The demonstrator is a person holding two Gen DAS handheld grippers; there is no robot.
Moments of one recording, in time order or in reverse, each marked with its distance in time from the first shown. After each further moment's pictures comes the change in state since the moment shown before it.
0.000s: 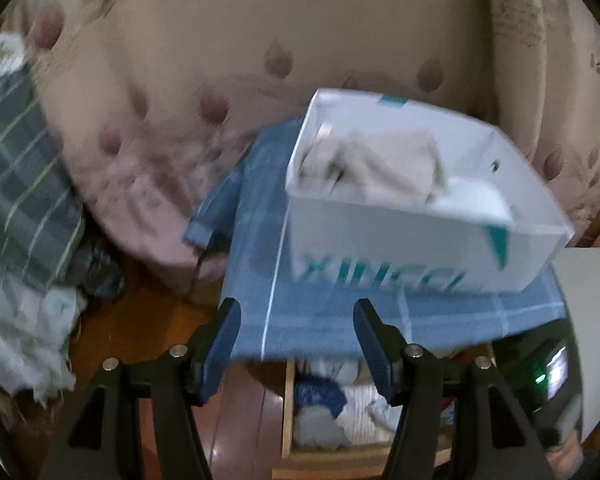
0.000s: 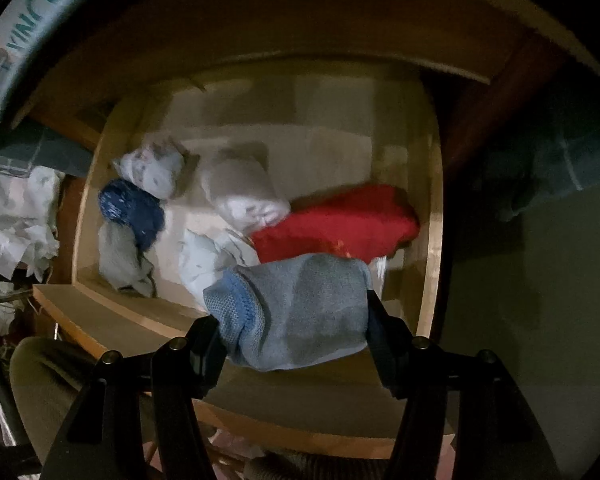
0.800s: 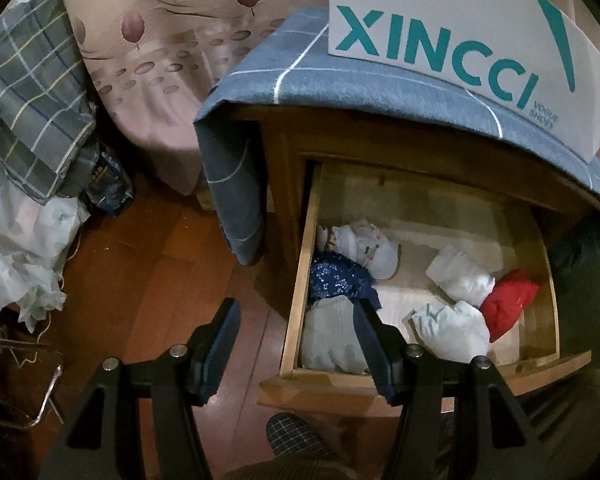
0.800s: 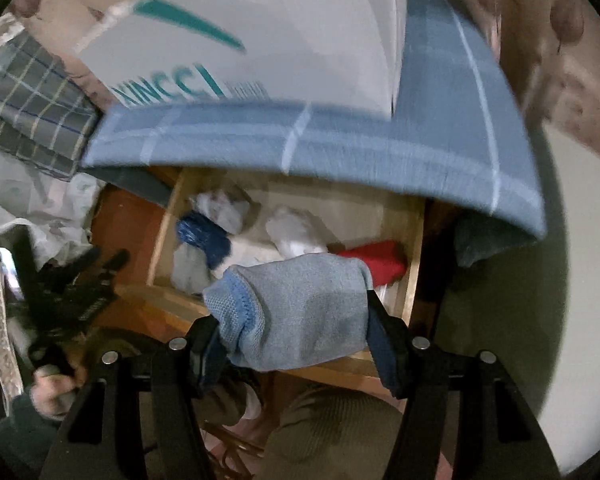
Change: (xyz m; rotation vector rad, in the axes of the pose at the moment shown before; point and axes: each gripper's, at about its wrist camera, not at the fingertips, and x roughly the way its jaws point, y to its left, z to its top) left arm 0.070 0.006 -0.141 -0.083 0.159 0.067; right arm -0.138 0.031 0.014 -0.095 -0.121 0.050
